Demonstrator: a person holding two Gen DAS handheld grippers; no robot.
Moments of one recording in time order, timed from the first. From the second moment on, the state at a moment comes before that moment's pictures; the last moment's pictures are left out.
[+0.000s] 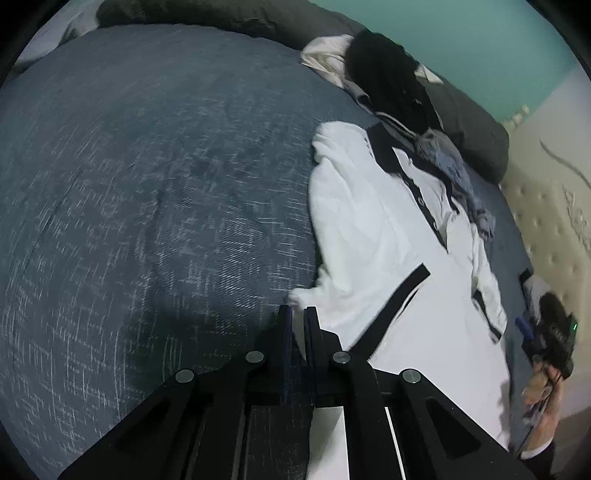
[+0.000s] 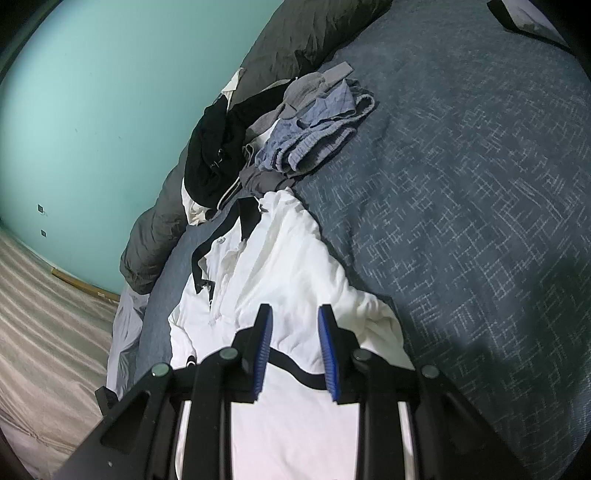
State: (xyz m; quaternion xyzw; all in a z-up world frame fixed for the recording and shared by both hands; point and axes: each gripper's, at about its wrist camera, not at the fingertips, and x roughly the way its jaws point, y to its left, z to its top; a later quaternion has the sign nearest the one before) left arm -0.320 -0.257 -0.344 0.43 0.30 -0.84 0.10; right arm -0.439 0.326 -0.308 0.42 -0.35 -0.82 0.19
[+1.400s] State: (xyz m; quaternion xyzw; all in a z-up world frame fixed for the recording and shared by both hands) left arm -0.410 -0.293 -0.310 0.42 0.31 -0.84 0.15; right arm -0.440 0.330 -0.307 0.42 -0.36 -0.82 0.18
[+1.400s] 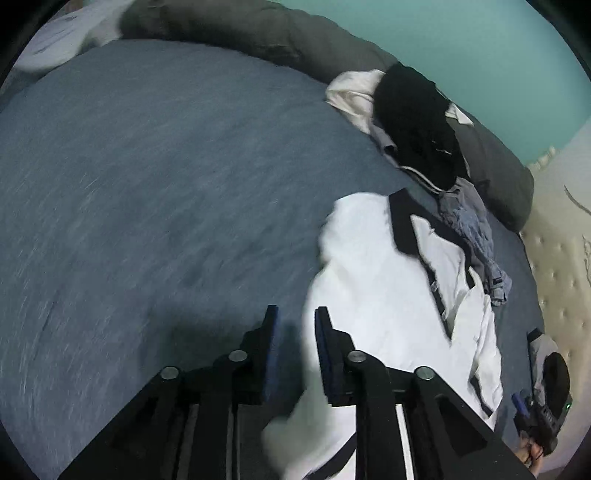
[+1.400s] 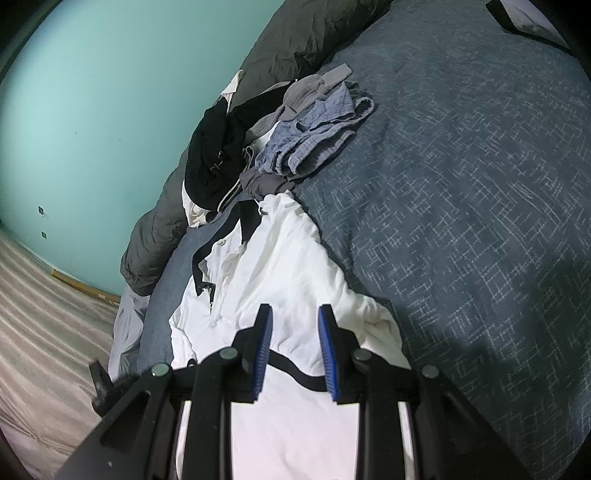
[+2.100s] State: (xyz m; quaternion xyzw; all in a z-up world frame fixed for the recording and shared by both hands) left arm -0.511 -0.313 -0.342 0.44 0.28 -0.83 0.19; right arm -0.444 0.333 -0.319 0.43 -0.35 -0.81 0.18
